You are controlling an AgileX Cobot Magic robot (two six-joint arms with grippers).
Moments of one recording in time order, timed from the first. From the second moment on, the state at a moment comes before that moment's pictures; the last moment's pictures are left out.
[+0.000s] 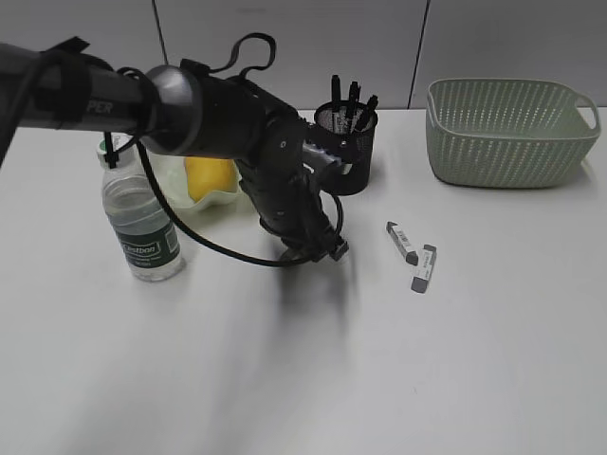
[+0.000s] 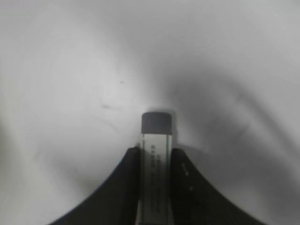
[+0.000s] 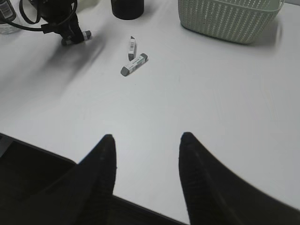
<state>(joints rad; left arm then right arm) -0.72 2.25 -1.61 0.11 0.65 -0.04 0.47 0.05 -0.51 -0.06 1.04 0.07</state>
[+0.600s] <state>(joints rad) -0.61 2.24 -1.61 0.02 -0.53 -0.04 0.47 0.05 -0.51 -0.06 1.04 0.07</state>
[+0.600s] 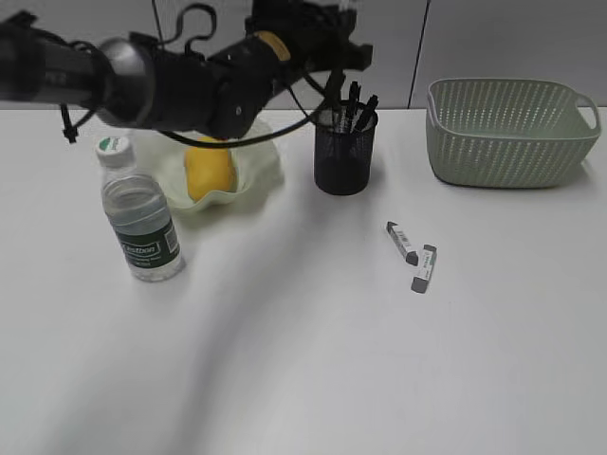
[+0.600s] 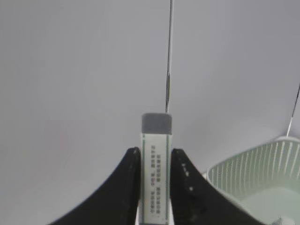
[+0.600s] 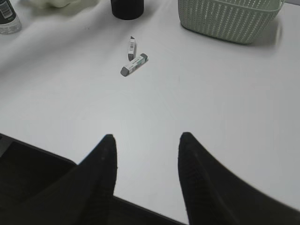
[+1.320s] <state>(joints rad) -0.61 2.21 -1.61 -0.09 -0.27 -0.04 0.47 0.05 -0.51 -0.06 1.04 0.07</state>
